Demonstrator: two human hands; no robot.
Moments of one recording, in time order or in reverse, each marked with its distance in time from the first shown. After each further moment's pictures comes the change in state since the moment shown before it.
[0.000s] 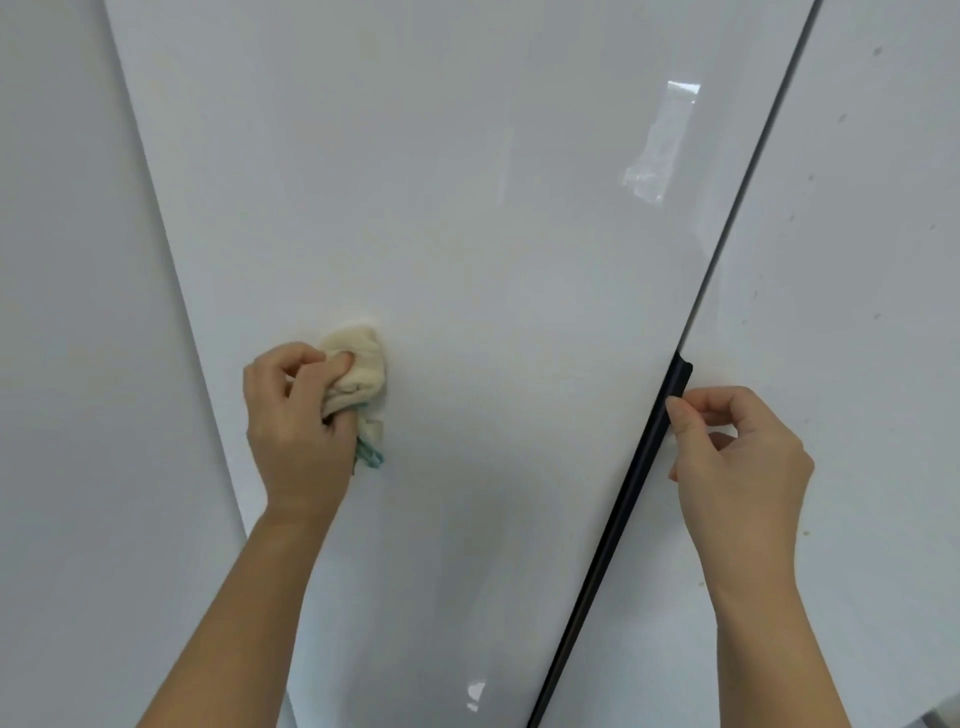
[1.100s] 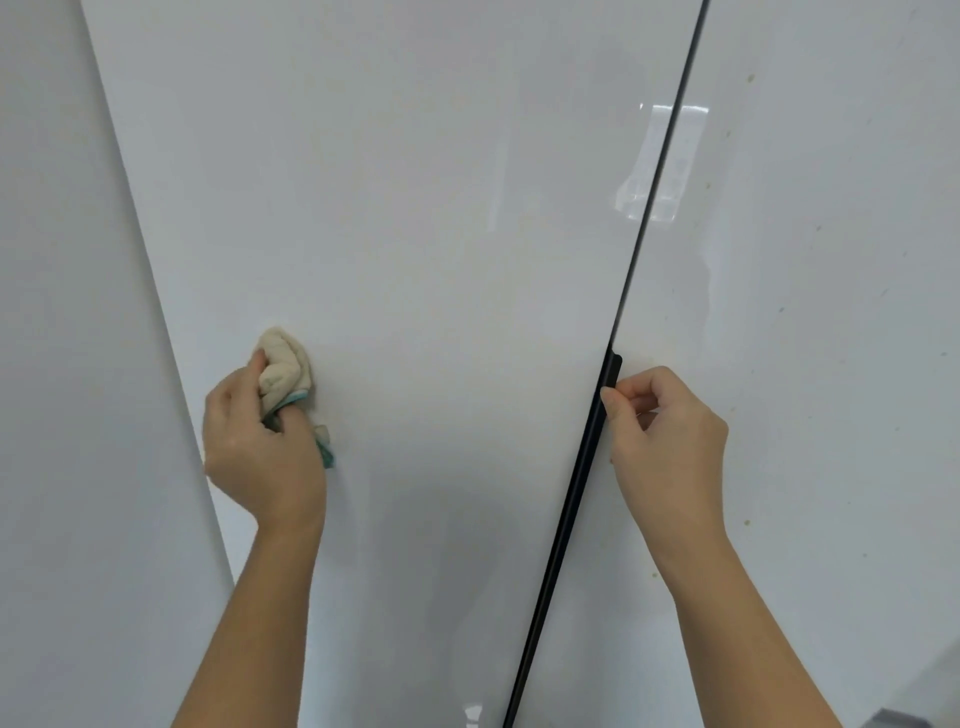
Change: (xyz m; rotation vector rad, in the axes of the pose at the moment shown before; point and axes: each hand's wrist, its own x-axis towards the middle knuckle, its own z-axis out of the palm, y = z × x) left_hand -0.014 0.027 0.002 0.086 0.187 -0.518; right_hand 0.010 0.003 -0.008 -0.020 -0.127 -0.093
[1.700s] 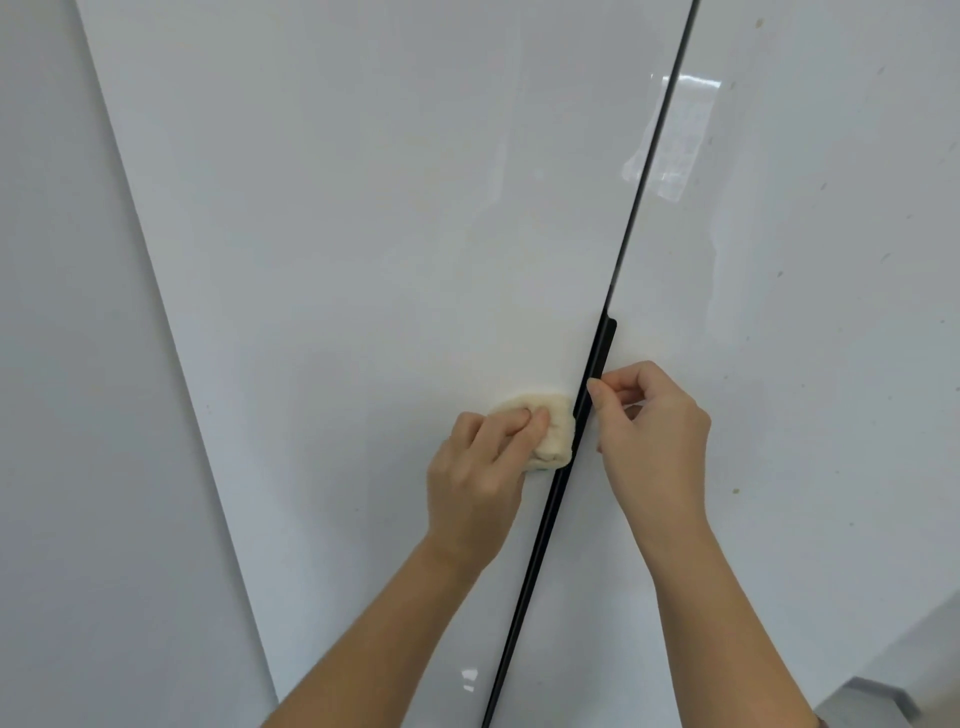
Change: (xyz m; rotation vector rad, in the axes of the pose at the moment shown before) left_hand -0.132 0.059 0.031 -0.098 -0.307 0.767; right_hand -0.011 0.015 0.001 -0.004 -0.033 0.057
